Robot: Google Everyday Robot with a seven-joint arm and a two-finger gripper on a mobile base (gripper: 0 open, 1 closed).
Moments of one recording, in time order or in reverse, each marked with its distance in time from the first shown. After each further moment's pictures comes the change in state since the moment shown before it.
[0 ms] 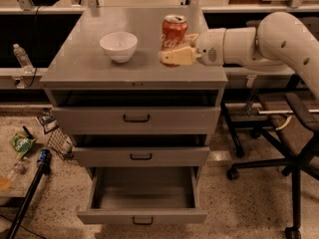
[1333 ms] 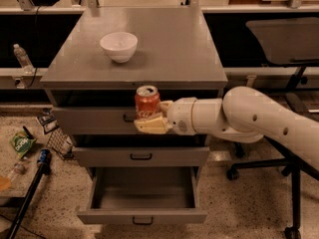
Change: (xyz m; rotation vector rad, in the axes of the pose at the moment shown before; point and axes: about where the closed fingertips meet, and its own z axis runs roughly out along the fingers) arm 0.132 0.134 0.047 0.008 0.139 0.090
